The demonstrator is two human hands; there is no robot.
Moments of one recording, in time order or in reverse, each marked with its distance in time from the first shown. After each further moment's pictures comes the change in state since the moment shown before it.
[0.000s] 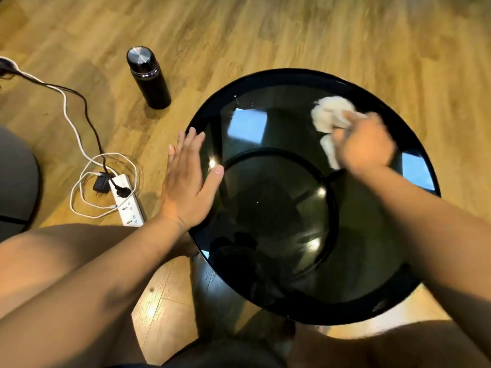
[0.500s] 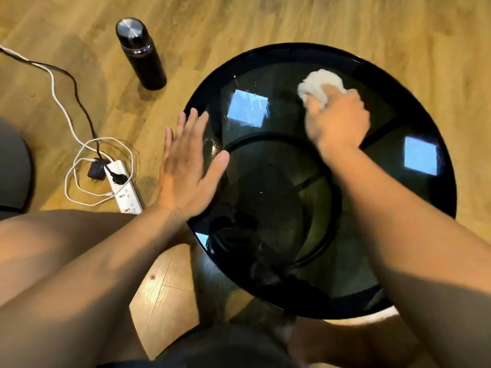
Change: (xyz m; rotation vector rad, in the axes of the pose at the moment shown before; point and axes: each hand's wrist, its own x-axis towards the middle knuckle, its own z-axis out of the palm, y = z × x) left_hand 0.004 0.003 -0.001 0.081 -0.023 0.035; right_hand -0.010 -0.070 0.011 0.042 0.046 0.069
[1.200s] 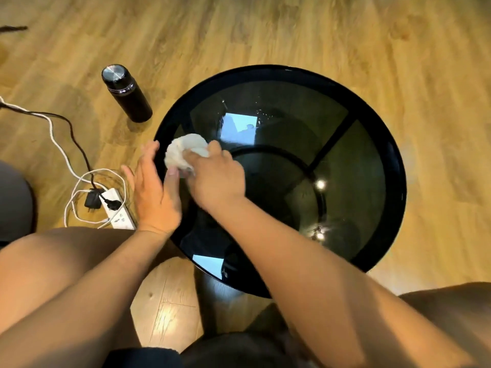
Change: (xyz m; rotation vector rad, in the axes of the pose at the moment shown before) left_hand -0.023 0.019 0.004 -0.175 0.286 -0.166; right_hand -0.127 -0.061 -0.002 0.131 -0.322 -0.523
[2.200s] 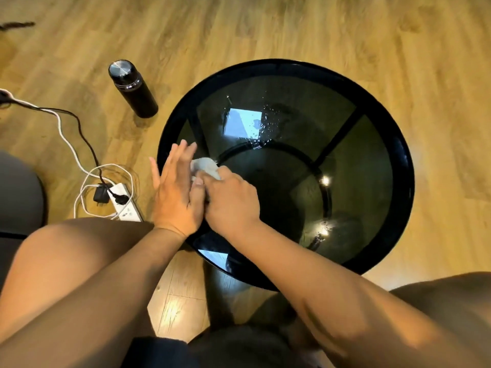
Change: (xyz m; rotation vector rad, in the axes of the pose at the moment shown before) left_hand -0.013 0.003 0.004 0.240 -0.167 0.226; right_hand -0.045 -0.006 0.007 0.035 0.010 -0.074
